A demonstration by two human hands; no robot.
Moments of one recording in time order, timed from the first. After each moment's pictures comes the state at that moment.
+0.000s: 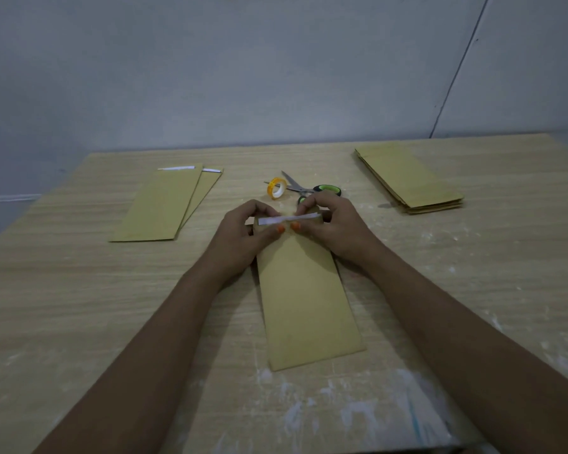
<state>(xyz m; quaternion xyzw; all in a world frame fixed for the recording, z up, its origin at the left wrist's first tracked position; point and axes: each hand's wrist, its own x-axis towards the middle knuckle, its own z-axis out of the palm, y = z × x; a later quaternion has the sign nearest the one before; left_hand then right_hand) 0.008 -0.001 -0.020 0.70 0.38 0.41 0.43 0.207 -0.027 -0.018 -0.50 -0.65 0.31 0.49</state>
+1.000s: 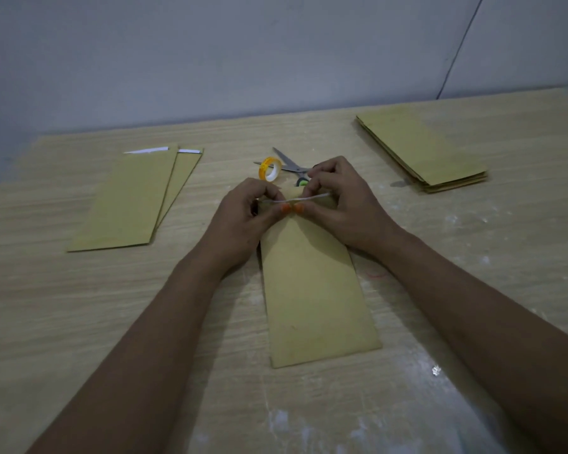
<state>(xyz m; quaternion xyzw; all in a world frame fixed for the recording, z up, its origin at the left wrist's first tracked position) 0.021 0.039 -0.027 0.77 0.36 0.39 0.37 0.218 -0.001 -0.029 -0.53 -0.70 0.15 0.45</state>
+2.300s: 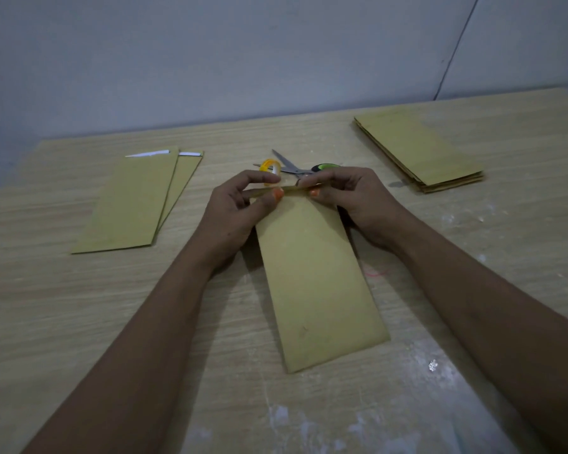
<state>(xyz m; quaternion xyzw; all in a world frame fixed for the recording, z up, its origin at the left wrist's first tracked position) 0.020 0.030 -0.013 0.63 0.33 0.43 0.55 0.226 -0.005 -0.017 -0.44 -0.54 0.46 0.56</state>
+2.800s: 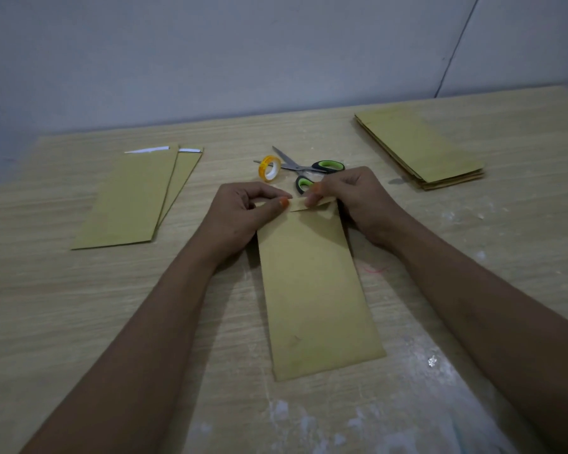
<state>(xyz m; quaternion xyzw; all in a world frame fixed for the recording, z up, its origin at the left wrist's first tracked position) 0.019 0.030 -0.016 0.69 0.36 0.38 0.50 0.222 -0.010 -0.015 -0.50 -0.56 0.41 0.52</state>
